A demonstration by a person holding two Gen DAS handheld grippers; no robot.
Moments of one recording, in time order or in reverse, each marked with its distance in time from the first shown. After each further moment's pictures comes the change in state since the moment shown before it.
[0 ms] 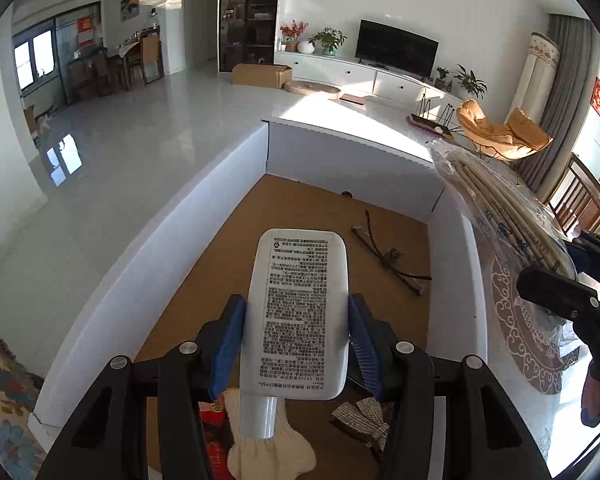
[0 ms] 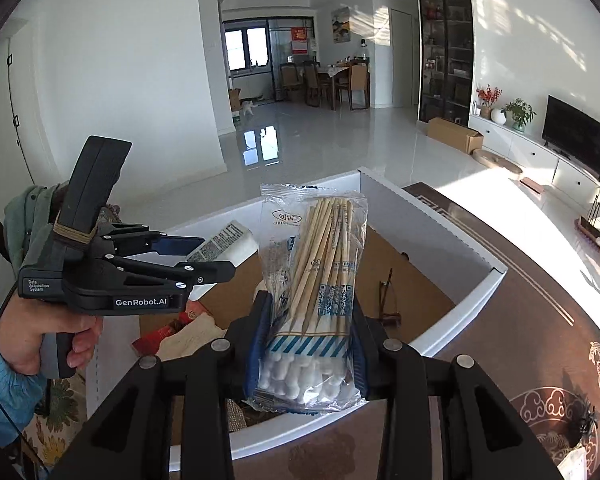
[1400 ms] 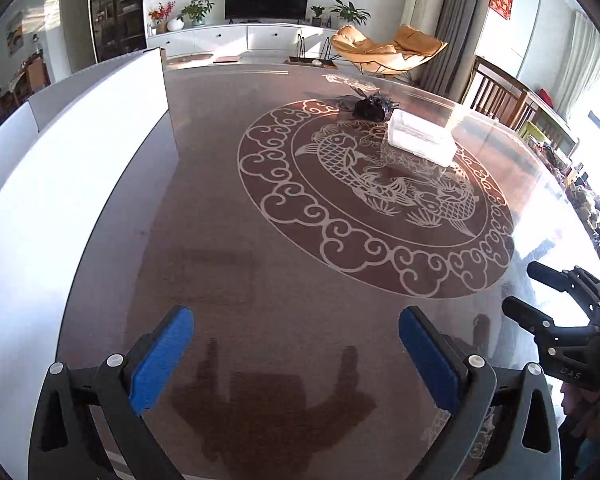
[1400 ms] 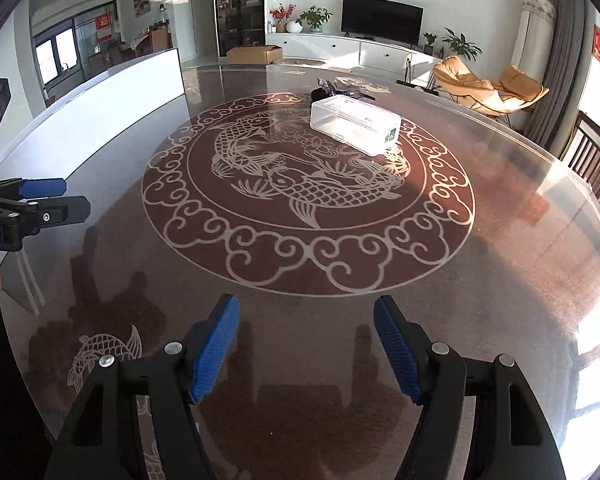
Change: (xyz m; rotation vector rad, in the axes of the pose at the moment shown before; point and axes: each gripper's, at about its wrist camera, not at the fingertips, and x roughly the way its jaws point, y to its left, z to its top) left arm 0.032 -0.304 -0.165 0.303 0.111 -0.237; right arm -0.207 -0.141 -0.369 0.448 0.175 -0.549
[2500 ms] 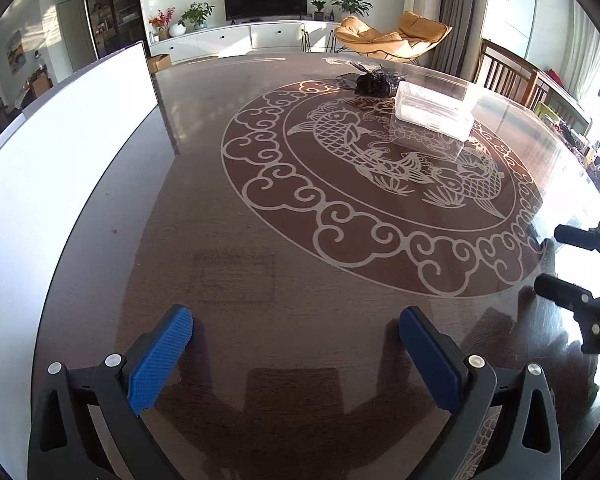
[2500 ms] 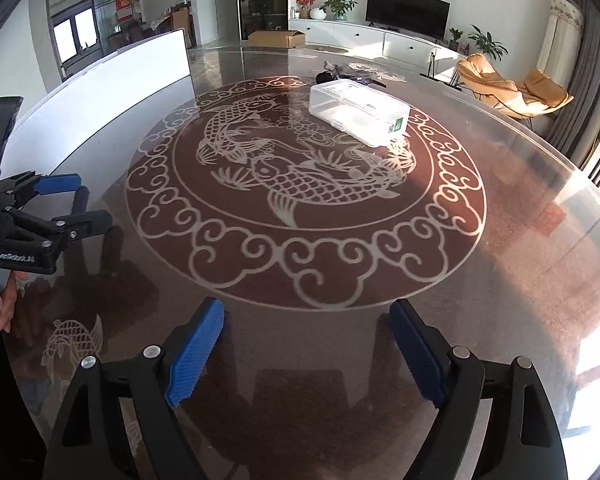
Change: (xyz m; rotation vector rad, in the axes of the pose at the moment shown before) left arm 0.031 -0.016 -0.009 0.050 0.000 0.077; right arm 0.034 -0.023 0.025 -0.088 0.050 0.046
